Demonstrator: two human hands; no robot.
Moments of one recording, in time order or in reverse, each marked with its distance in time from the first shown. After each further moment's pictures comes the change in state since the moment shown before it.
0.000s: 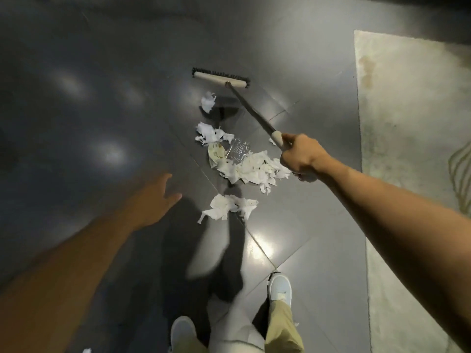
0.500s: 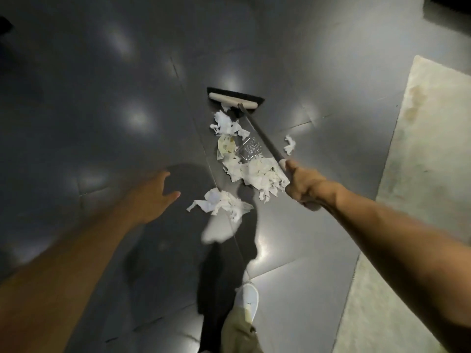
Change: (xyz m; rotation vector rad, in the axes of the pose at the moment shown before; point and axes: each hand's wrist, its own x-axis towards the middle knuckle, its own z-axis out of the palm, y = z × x) left_hand 0.000 0.045 0.039 -0.131 0.046 -0.224; right_hand 0.060 0.045 -0.001 -0.383 -0.308 -0.076
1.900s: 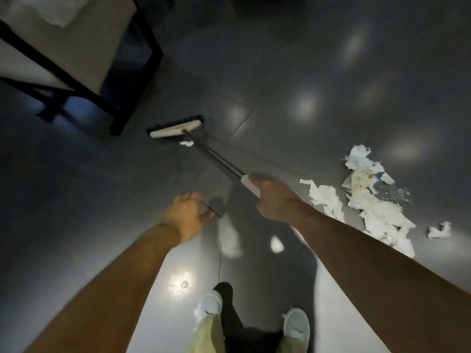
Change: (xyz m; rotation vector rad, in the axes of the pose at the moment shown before) left_hand -0.339 -0.046 0.174 -0.517 0.144 -0.818; right_hand -0.181 -0.117 0.221 -0.646 -0.360 -1.024
